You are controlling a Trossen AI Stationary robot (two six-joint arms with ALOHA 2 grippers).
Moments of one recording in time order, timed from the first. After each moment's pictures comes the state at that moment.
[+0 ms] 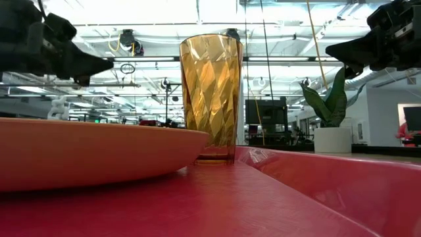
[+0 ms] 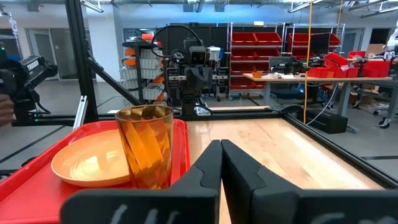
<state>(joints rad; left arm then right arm) 0.21 0.23 0.01 0.20 0.10 0.00 0.02 0.01 0.02 0.08 0.08 0.01</state>
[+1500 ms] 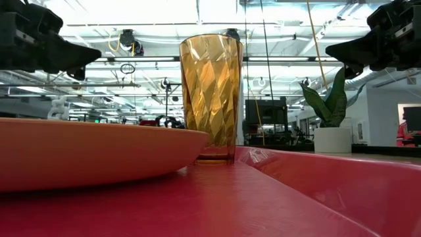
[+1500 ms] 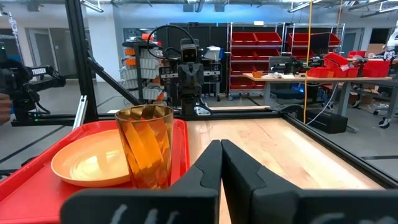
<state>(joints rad) 0.11 0.00 0.01 0.03 0.12 0.06 0.02 0.01 0.02 0.08 0.08 0.01</state>
